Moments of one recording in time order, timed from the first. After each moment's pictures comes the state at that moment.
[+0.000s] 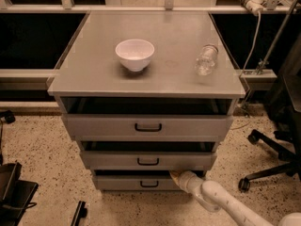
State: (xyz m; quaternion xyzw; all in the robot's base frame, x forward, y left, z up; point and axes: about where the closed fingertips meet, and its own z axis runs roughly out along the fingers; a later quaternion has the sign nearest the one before) arm 0.635 -0.137 0.232 -0.31 0.80 0.14 0.49
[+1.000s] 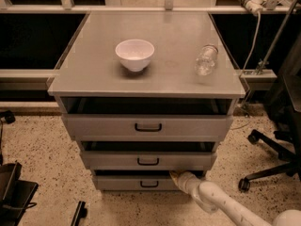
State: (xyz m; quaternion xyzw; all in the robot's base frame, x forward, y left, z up) arm 0.638 -0.142 0.214 -0.31 0.81 0.11 0.48
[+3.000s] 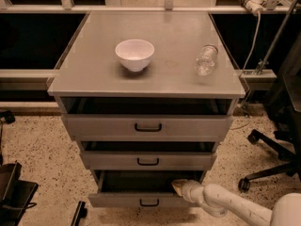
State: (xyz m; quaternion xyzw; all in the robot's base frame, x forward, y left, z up) arm 0.582 -0.148 0.203 -0.30 0.85 0.16 0.39
